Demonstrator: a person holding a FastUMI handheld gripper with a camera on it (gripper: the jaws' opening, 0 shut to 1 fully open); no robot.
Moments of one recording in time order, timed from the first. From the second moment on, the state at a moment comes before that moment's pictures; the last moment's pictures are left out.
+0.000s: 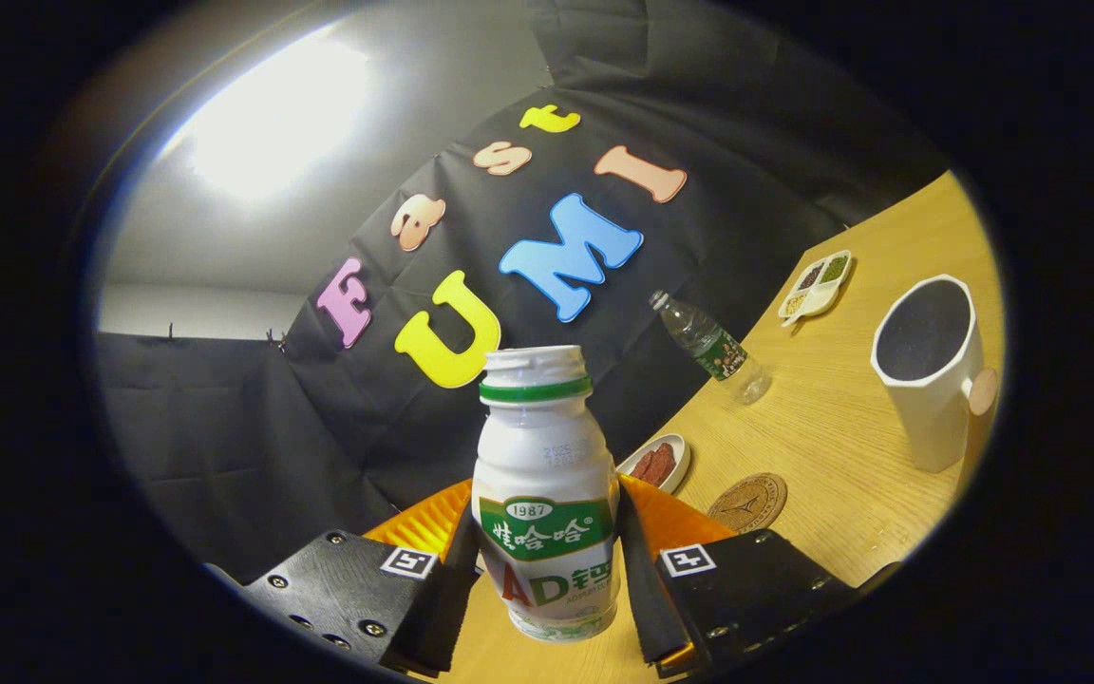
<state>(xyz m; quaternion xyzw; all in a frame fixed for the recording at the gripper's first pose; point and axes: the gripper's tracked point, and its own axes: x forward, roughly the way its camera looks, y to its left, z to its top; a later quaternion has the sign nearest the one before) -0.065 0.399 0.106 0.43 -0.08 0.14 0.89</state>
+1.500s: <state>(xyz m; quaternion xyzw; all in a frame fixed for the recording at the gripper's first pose) -0.073 0.301 0.087 0.69 -0.14 0.00 0.71</state>
